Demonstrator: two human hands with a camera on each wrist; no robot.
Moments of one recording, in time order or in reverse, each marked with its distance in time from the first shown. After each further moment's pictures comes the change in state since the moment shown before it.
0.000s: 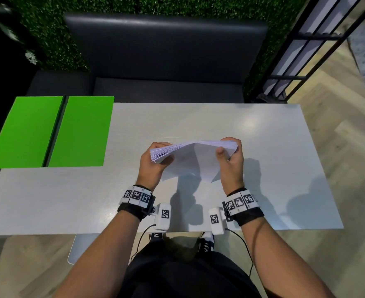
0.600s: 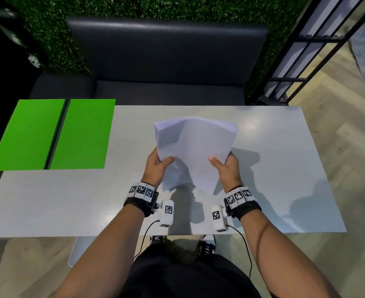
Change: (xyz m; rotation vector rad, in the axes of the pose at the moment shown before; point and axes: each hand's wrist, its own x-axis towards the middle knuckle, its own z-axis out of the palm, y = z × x) left_hand 0.017 -0.025 0.008 -0.020 -0.002 -0.239; right_hand 0.019 0.036 -0.007 -0.083 -0.078 0.264
